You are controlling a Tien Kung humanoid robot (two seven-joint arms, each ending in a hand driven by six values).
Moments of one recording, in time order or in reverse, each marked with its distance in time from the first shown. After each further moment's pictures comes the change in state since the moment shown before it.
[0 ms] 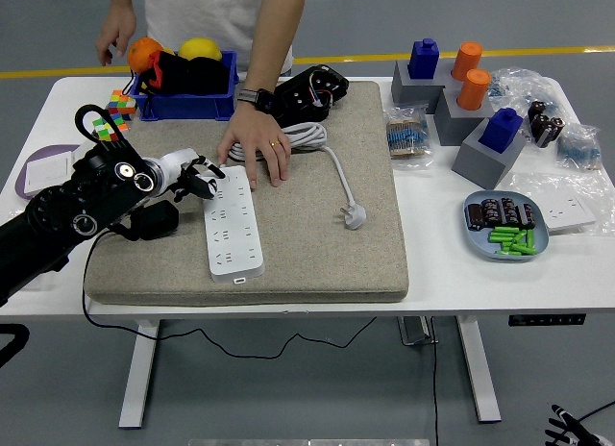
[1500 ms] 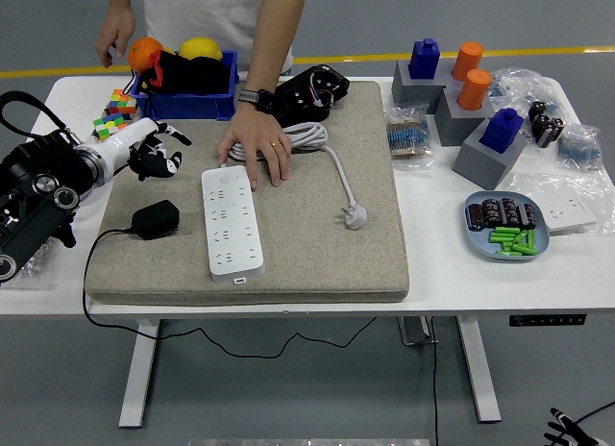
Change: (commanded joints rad) left arm 0.320 0.196 -0.481 -0.410 0.378 -0.082 -0.126; right arm -0.010 0.003 -0.005 0.000 -0.001 0.006 0.006
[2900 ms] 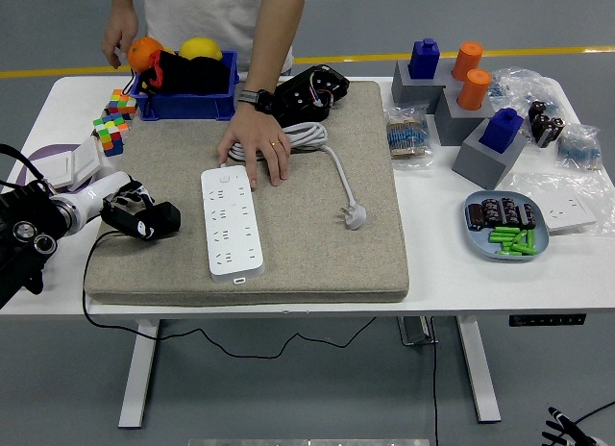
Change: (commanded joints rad) left arm 0.071 0.040 0.059 0.077 0.009 0.002 -0.054; right arm 0.002 0.004 0.001 0.000 0.001 -0.002 0.007
